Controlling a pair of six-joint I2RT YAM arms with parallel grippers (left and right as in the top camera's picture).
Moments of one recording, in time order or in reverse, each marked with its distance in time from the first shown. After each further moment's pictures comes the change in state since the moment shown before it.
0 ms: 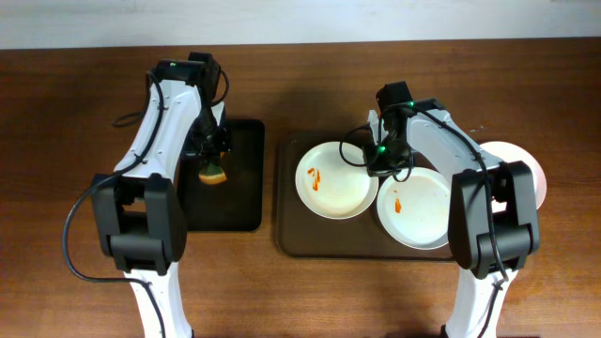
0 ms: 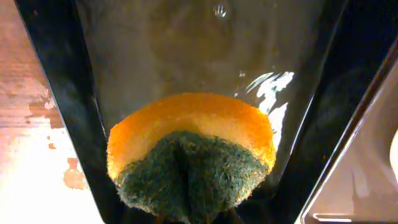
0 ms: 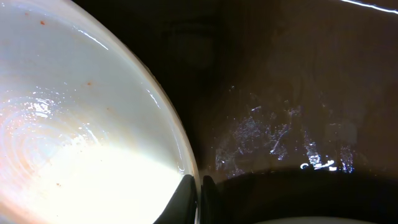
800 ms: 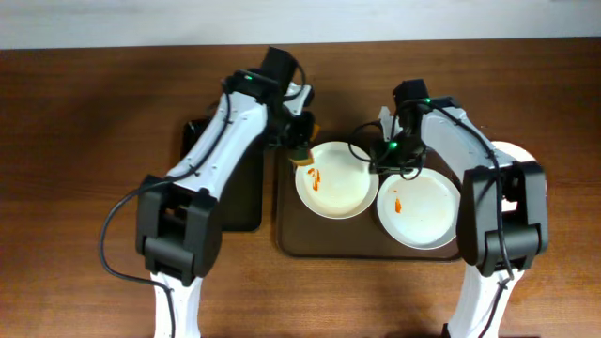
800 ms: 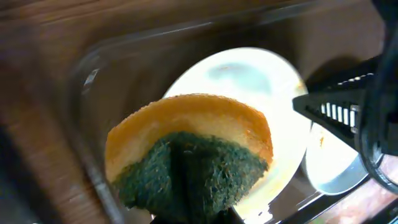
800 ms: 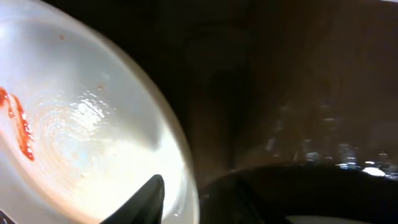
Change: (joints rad) left arm -0.278 0.000 0.000 0.366 0.344 -0.064; right arm -0.077 0.000 0.000 -0.006 -0.145 0.010
